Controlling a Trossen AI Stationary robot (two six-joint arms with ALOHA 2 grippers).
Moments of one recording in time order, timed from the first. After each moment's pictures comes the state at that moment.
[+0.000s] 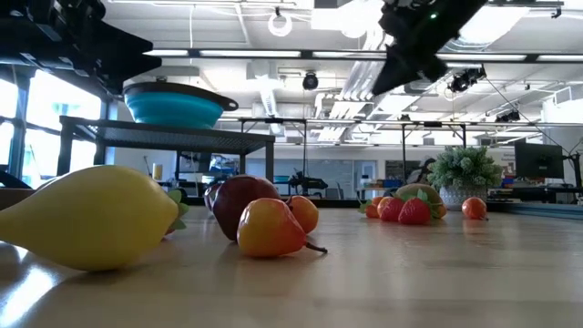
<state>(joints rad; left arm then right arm) -0.07 0.19 0.16 0.10 -0.23 -0.09 -0.16 1.19 0.93 -0.46 0.36 0.38</state>
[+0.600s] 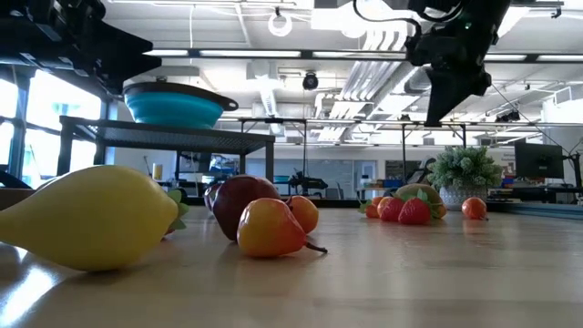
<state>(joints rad) -0.07 0.19 0.16 0.10 -0.23 -0.09 -0.16 1.17 0.93 -0.88 0.19 0.56</state>
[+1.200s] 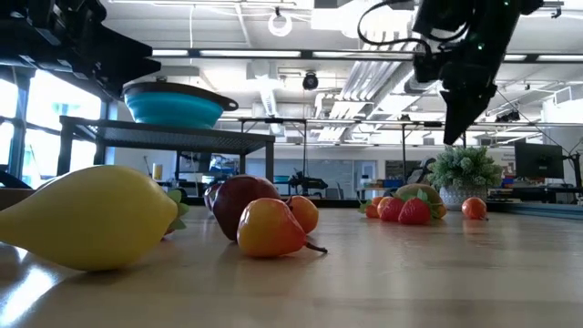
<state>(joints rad) -0.07 0.19 0.16 0.08 -0.23 -0.09 -0.16 1.17 0.84 -0.90 0.22 0.42</state>
